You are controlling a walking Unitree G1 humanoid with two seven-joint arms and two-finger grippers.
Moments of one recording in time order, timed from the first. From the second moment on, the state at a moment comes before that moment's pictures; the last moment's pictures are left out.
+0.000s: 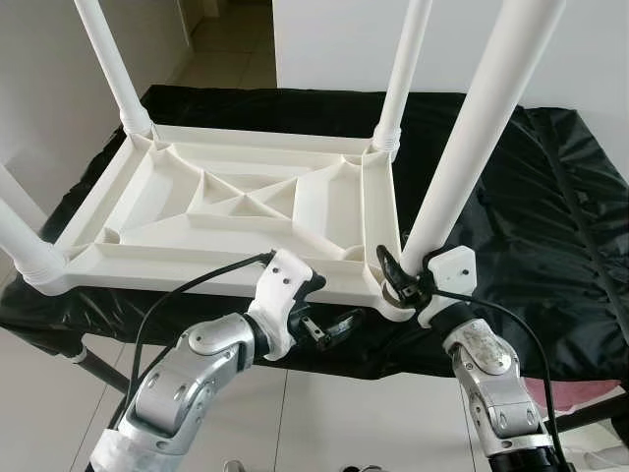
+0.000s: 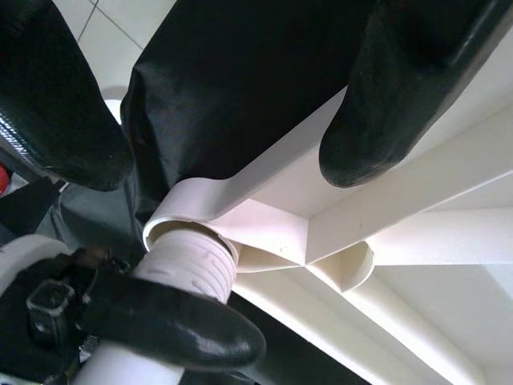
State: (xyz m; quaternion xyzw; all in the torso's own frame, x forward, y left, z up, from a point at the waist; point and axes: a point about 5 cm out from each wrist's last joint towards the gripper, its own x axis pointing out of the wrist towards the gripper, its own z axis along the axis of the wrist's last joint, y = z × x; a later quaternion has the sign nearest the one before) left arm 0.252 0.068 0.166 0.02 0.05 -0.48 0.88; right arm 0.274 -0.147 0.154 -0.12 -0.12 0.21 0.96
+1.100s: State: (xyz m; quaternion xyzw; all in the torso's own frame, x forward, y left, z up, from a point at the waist) left arm 0.251 0.069 0.166 0.01 0.06 -0.48 0.88; right arm 0.281 -0.147 0.148 -0.06 -0.11 0.22 0.97
